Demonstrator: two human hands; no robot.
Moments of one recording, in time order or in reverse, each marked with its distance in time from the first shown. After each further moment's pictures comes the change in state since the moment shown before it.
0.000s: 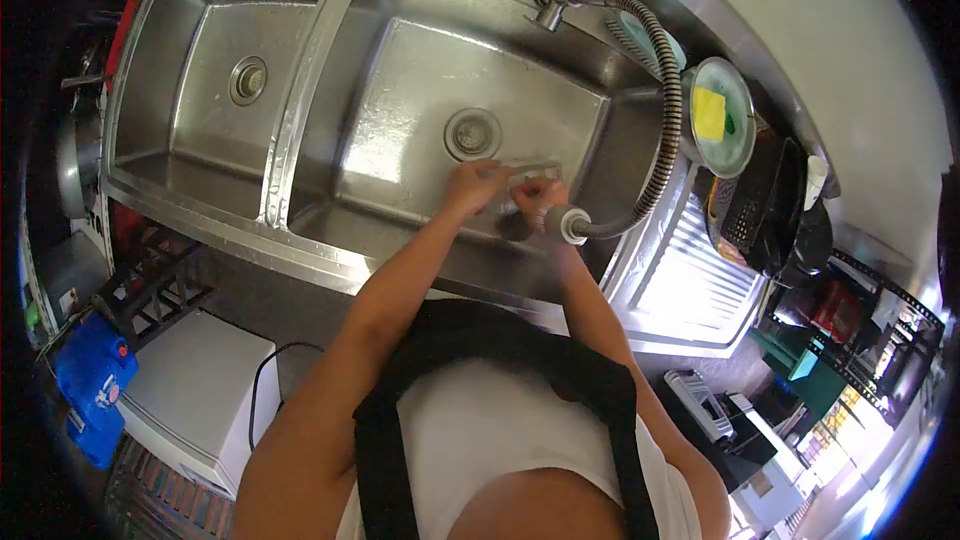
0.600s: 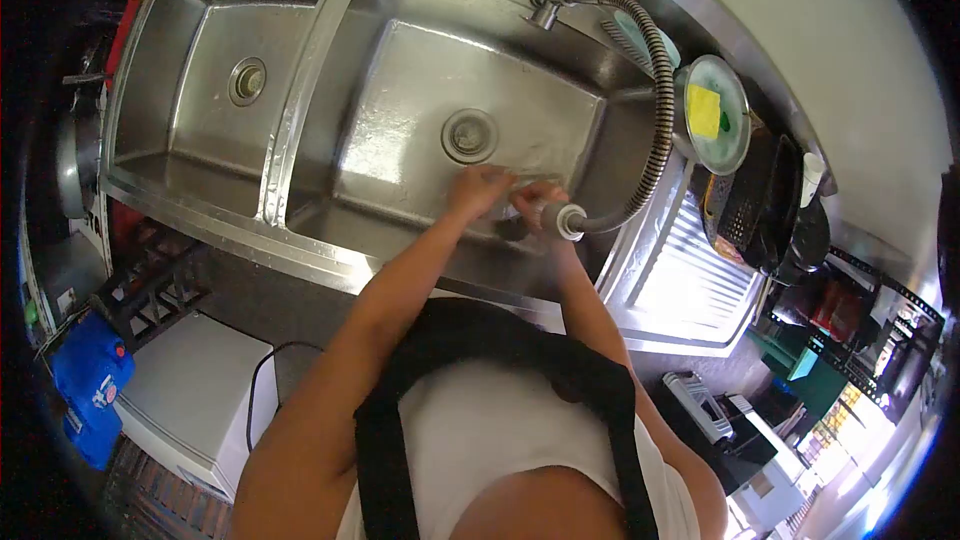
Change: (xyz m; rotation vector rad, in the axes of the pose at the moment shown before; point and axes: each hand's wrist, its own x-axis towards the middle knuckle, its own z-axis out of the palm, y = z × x) left_hand 0.001 -0.012 0.011 0.217 -0.047 0.016; right_hand -0.014 0.020 0.004 0.092 0.074 -0.150
